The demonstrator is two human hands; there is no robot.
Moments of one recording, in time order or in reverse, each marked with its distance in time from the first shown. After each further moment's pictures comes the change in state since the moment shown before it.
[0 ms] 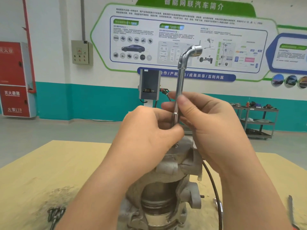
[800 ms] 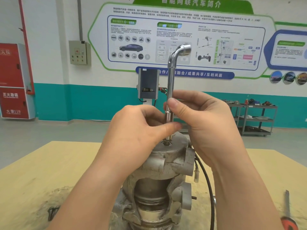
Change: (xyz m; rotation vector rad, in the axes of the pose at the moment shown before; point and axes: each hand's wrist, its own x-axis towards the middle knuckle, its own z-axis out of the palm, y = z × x) left_hand 0.001 -0.005 -0.004 -0.104 0.063 0.004; right_hand -0.001 -0.002 -0.002 0.056 0.053 -0.020
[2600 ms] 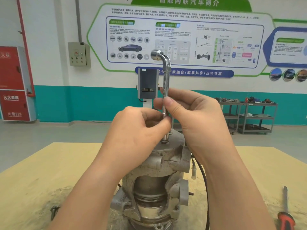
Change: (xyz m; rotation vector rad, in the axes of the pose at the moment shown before) left_hand -0.002 -0.002 0.001 0.047 -0.035 0.052; right_hand -0.005 -0.006 0.012 -0.005 0.017 0.039
